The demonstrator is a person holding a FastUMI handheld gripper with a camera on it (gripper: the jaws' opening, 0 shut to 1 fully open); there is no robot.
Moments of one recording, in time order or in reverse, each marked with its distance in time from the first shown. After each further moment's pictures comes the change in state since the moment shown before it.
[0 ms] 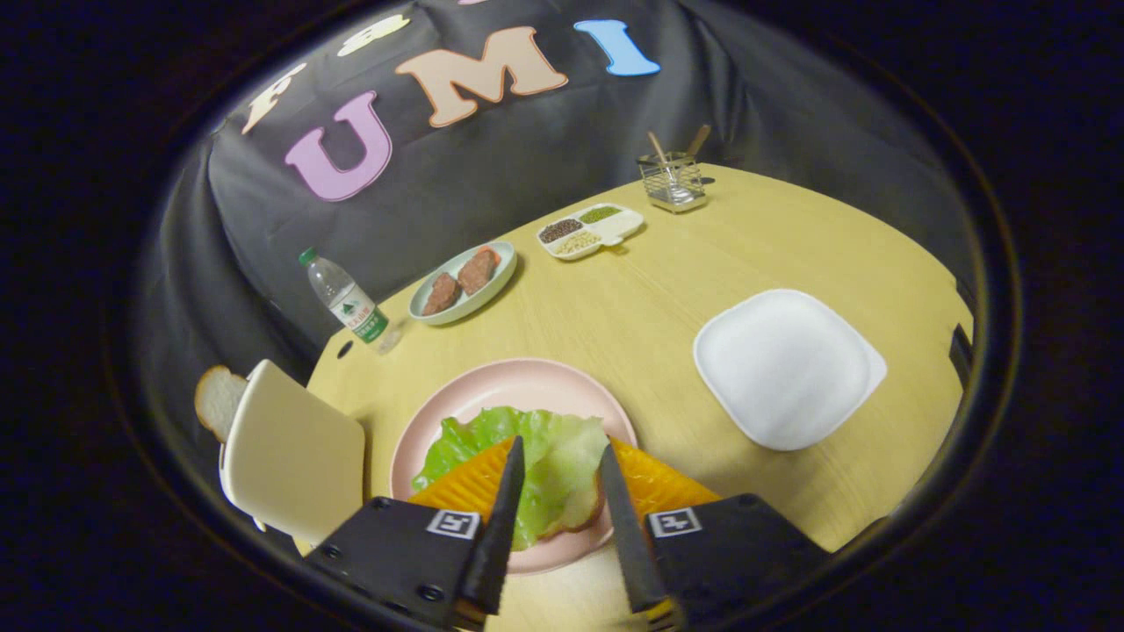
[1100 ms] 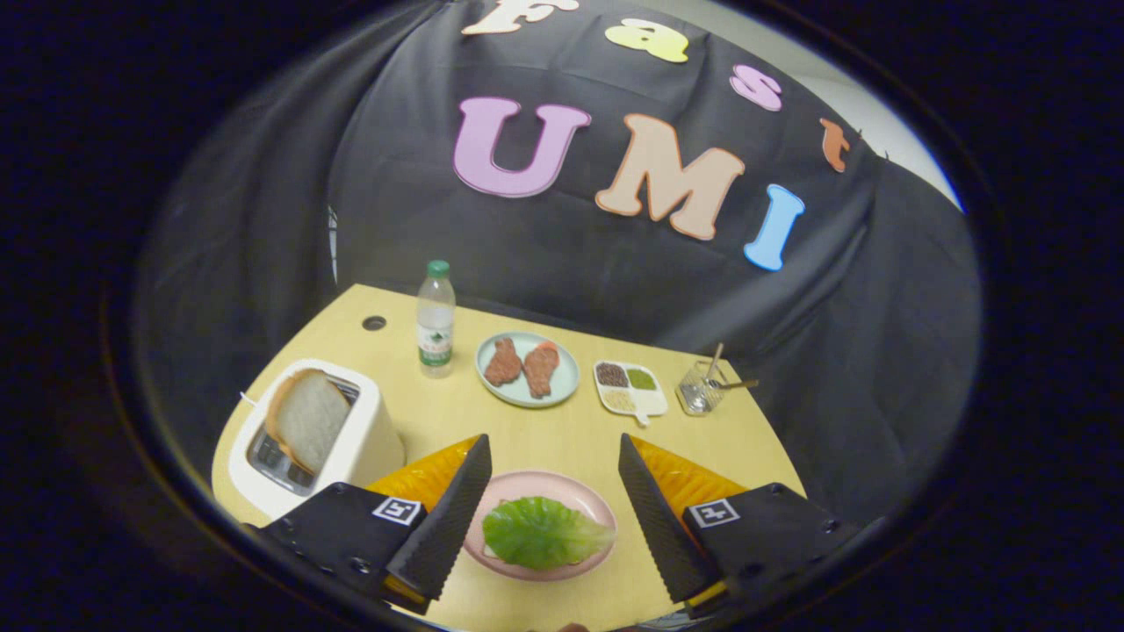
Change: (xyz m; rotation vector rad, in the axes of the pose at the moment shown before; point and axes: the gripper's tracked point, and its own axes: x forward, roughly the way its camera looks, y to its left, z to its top) arm -0.122 0.203 0.137 -0.635 -0.233 -0.111
